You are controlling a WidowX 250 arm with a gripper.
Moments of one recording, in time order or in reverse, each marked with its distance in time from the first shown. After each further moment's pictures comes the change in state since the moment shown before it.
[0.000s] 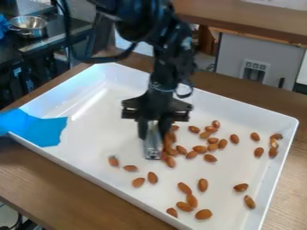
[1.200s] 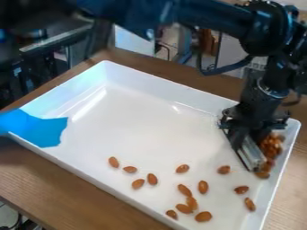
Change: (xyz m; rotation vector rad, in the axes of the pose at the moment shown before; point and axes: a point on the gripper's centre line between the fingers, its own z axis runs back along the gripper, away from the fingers) arm -0.027 -0.125 0.018 -0.005 0.067 0.071
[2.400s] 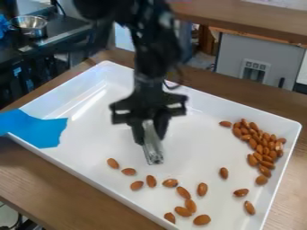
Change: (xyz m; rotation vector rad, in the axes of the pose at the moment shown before) arm 0.029 0.159 0.021 -0.064 -0.032 0.133
